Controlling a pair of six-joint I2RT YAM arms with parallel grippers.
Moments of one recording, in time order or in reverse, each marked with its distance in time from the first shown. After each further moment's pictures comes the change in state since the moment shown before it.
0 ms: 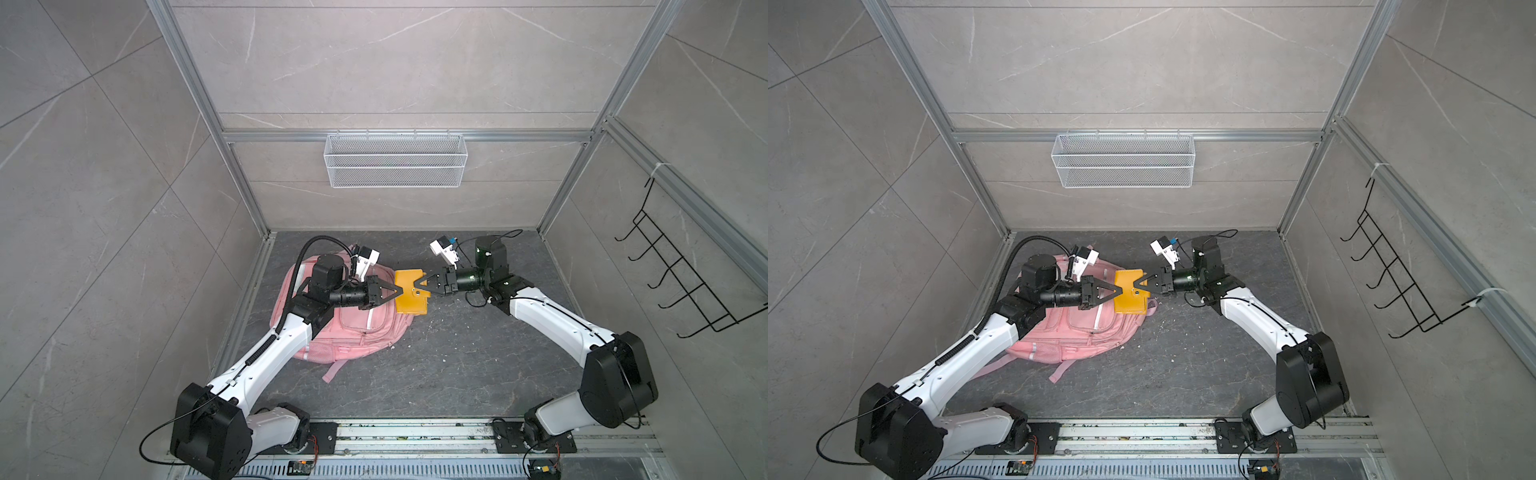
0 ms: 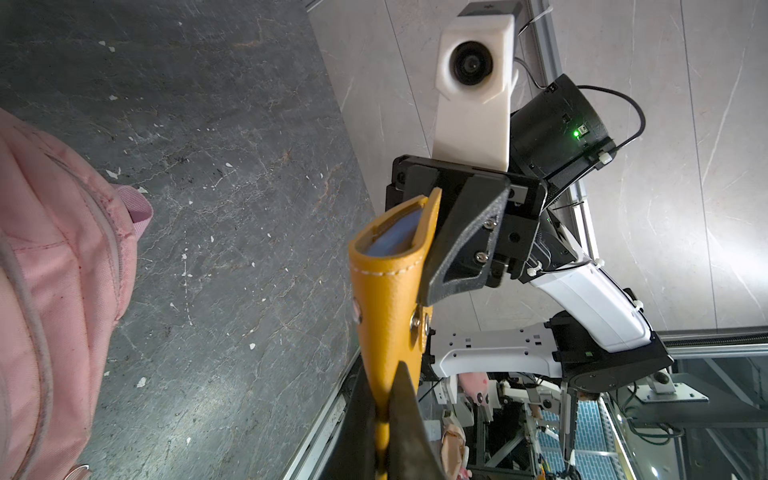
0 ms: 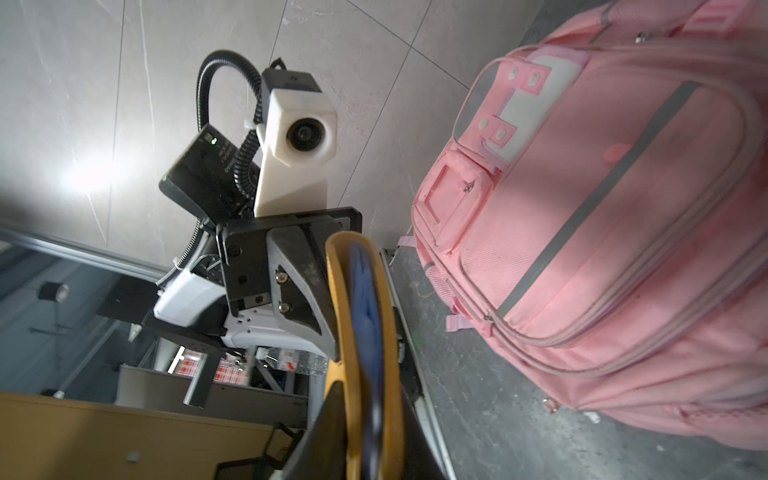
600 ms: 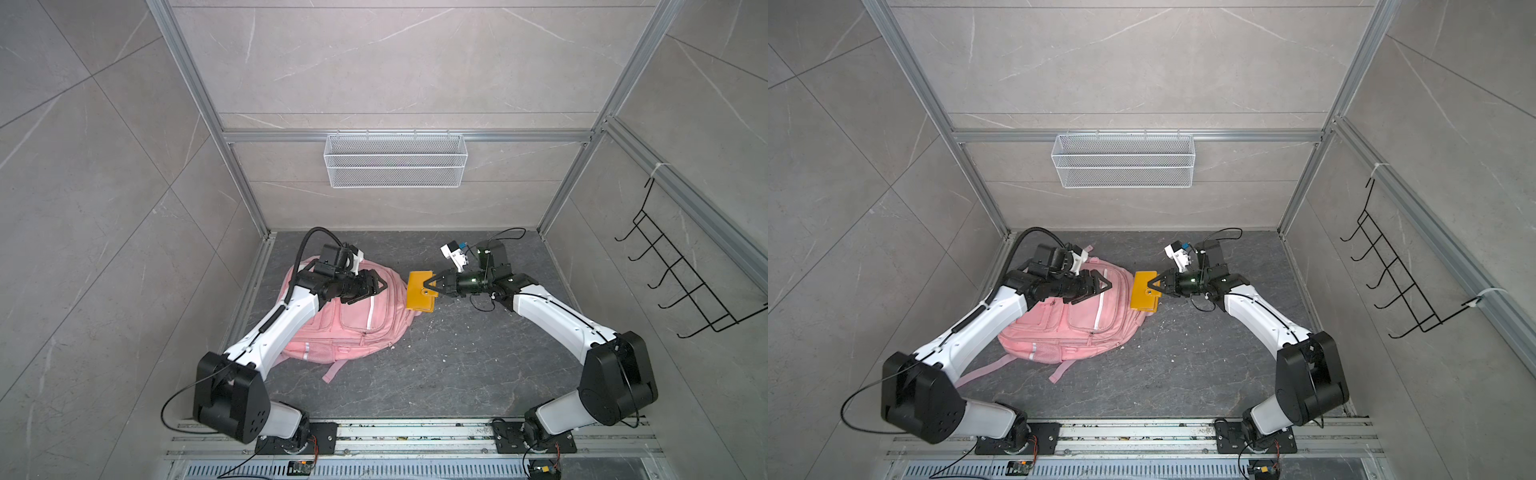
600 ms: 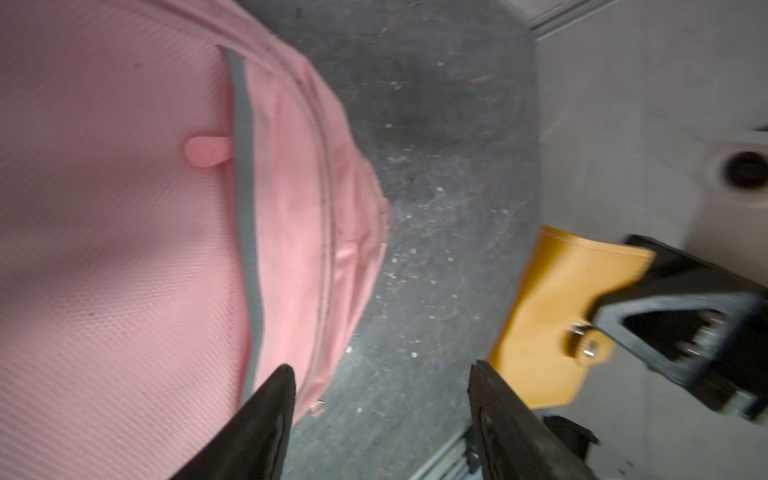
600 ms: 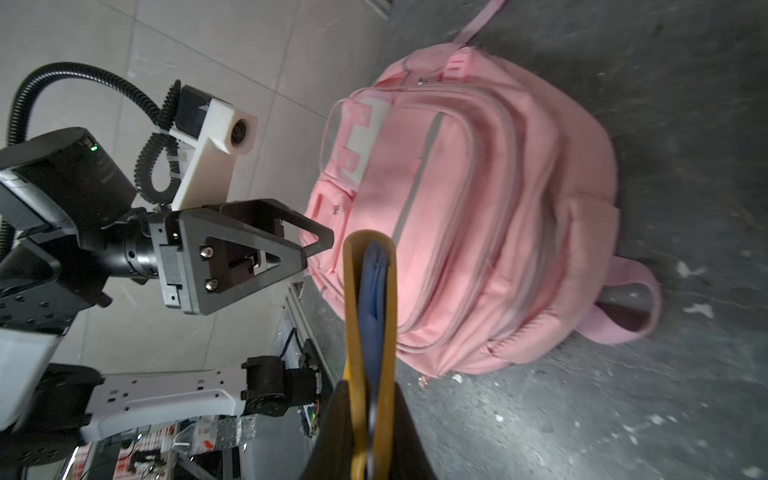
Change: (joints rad) left arm 0.043 0.241 0.254 -0.531 -0.472 0.242; right arm -0.056 0.002 0.019 -0.333 0.327 -0.200
